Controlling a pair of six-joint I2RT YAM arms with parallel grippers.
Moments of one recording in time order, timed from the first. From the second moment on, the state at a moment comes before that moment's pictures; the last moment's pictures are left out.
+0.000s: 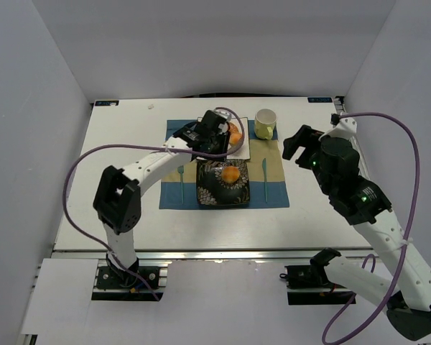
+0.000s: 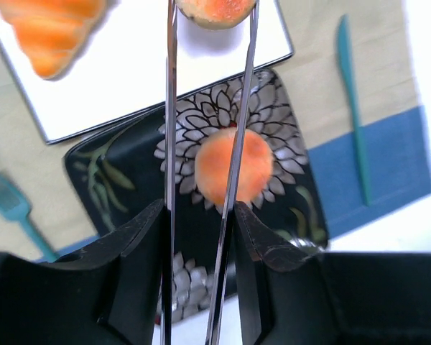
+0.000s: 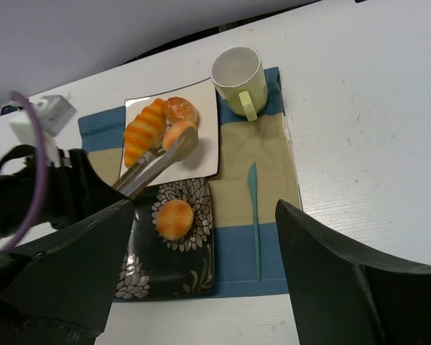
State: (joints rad) left arm -0.68 1.88 1.60 -0.58 -0.09 -0.33; right arm 0.58 0.87 1.13 -0.55 0.45 0.49
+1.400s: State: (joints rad) left arm -0.93 1.19 0.86 -0.58 -0.28 -0.65; right arm 0.58 0.74 0.94 -0.59 0.38 0.54
